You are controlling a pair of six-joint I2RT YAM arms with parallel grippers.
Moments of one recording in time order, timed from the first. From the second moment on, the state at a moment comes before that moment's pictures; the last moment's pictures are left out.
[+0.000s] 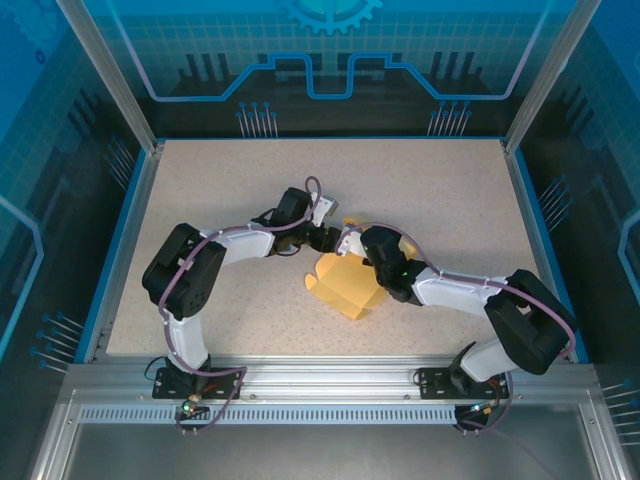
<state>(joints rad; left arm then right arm) -0.51 1.87 1.08 0.06 0.42 -0.19 0.72 1.46 0.66 0.23 0.63 -0.91</state>
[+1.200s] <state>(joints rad) -0.51 1.98 1.08 0.25 0.46 -0.13 0.70 1.43 0.65 0.21 0.57 -0.85</state>
